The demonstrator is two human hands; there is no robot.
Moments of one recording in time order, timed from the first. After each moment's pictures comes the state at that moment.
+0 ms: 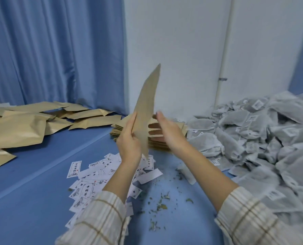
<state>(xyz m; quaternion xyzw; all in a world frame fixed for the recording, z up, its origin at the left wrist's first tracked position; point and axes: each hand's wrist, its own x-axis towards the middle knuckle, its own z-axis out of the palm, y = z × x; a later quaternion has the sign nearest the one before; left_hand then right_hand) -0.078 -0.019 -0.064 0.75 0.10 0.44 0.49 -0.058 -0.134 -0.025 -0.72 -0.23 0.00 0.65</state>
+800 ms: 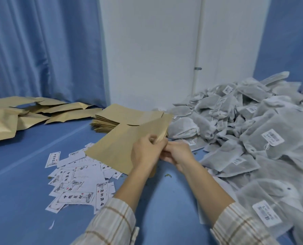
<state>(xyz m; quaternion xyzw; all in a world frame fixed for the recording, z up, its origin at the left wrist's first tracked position) -0.104 -0.109 -0.114 0.84 0.10 0.23 0.48 -0.086 -0.208 -0.116 -0.59 -0.04 0.09 0.80</state>
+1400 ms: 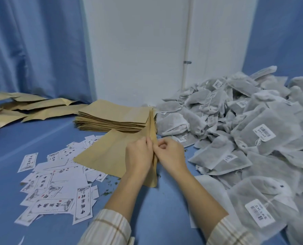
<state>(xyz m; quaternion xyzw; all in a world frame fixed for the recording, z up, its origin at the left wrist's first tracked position) -0.091 -0.122 -0.131 0.89 0.04 0.33 0.32 -0.080 -0.216 -0.138 -0.80 -0.05 -0.16 0.58</state>
